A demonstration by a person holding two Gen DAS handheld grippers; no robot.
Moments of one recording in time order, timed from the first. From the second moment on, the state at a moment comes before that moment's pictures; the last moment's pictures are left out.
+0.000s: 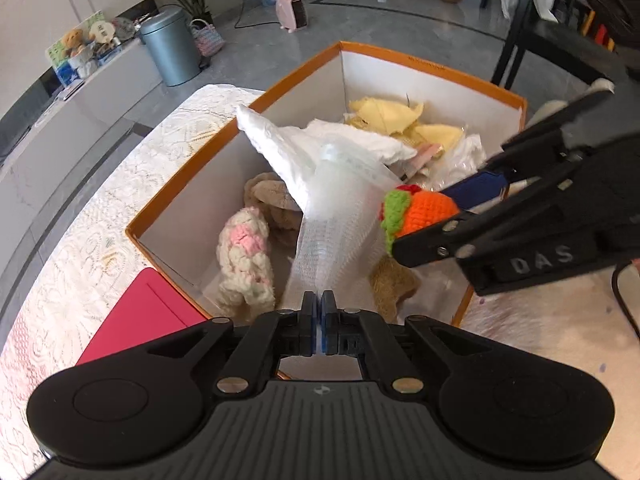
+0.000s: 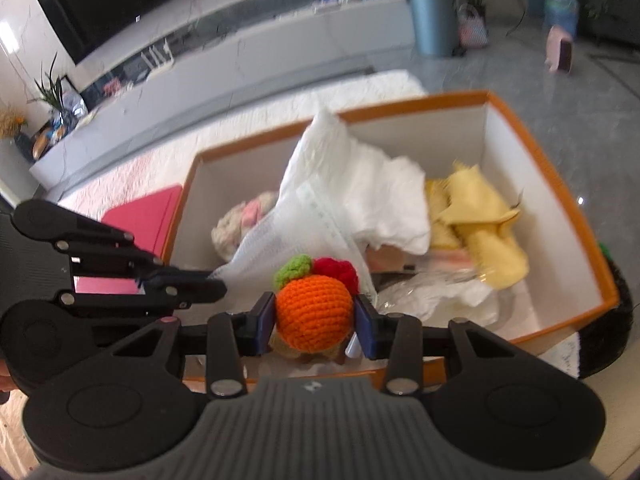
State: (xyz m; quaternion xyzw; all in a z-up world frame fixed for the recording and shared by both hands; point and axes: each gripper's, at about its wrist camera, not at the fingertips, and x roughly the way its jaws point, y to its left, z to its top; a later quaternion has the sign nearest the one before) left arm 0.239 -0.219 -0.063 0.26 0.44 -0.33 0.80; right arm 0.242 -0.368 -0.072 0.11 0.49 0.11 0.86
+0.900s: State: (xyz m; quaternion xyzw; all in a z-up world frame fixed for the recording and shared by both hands) left arm 0.172 -0.150 0.044 0.14 0.29 -0.24 0.92; right arm 0.190 -0.349 0.023 0.06 0.42 0.08 0.90
